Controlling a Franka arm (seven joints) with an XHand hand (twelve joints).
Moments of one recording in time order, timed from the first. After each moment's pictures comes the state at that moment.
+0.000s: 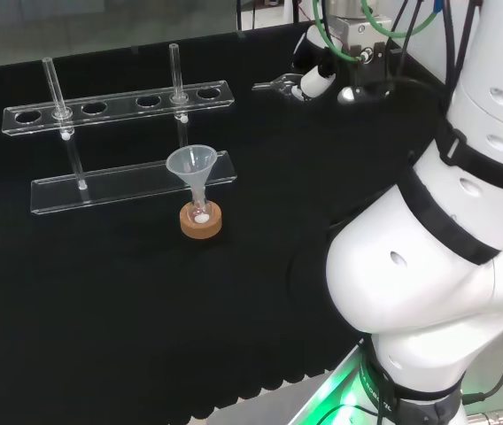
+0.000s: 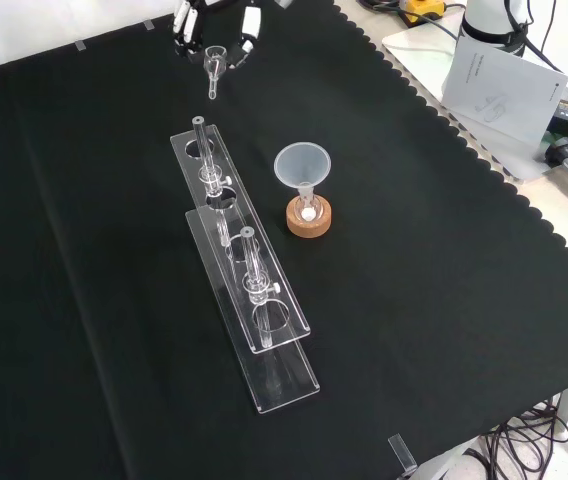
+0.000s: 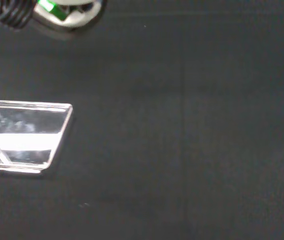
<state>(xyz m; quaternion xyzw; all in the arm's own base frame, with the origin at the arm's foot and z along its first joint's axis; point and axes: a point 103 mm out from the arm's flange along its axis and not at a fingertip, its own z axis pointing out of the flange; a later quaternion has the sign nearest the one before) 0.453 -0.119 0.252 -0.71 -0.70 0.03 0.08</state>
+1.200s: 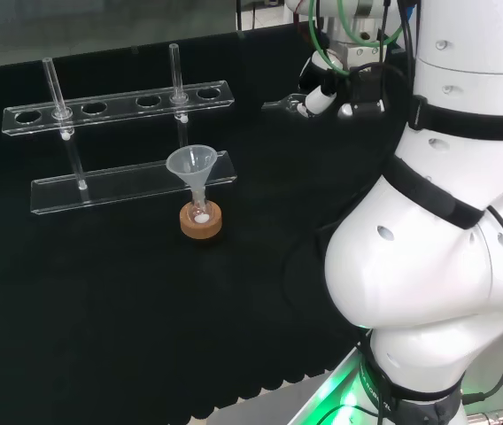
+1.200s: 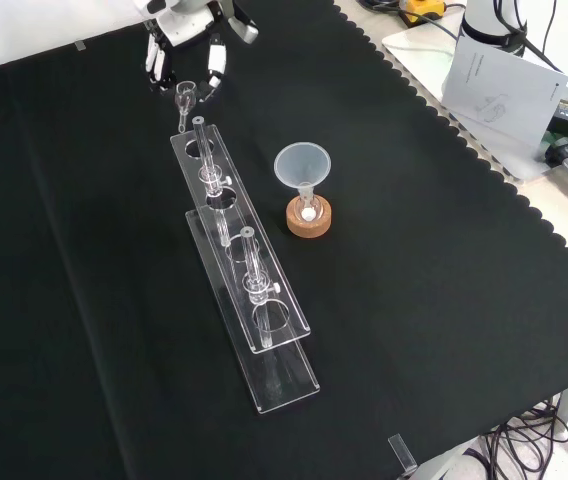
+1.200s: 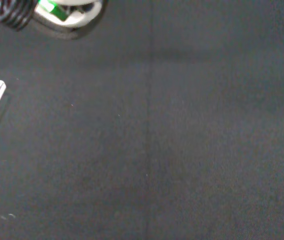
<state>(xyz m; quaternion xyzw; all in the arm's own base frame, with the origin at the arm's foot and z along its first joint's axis) 0.507 -0.156 0.174 -0.71 -0.69 0.04 0.11</state>
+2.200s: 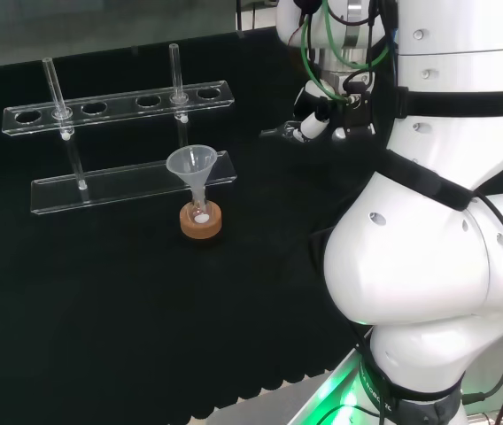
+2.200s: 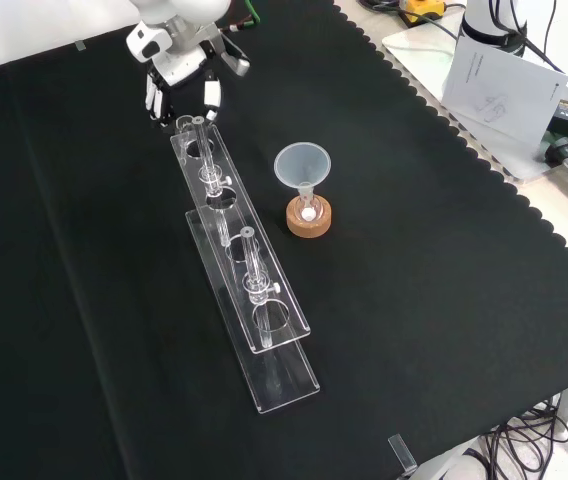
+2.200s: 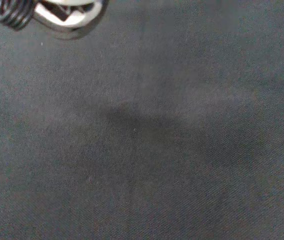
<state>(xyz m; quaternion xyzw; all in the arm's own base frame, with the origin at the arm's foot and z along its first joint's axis) 0.525 -0.158 0.105 -0.70 -0.70 0.06 0.13</state>
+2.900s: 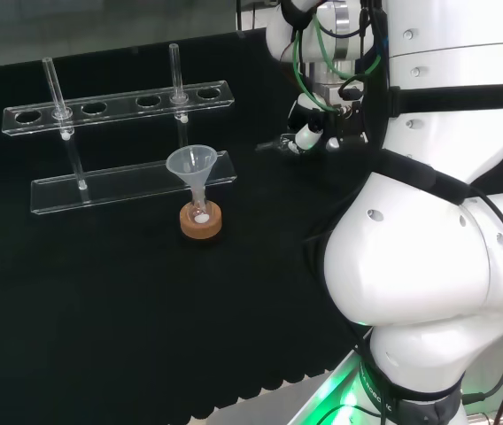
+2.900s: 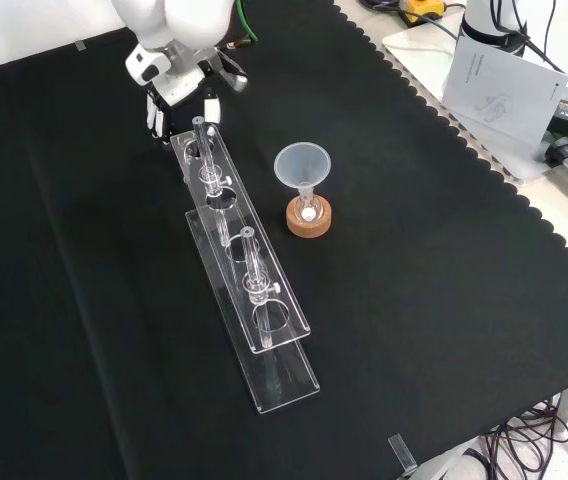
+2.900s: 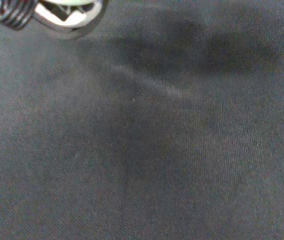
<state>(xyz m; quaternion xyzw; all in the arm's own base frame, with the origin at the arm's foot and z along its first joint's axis) 0.533 -0.153 0.077 -0.69 -0.70 0.09 0.14</state>
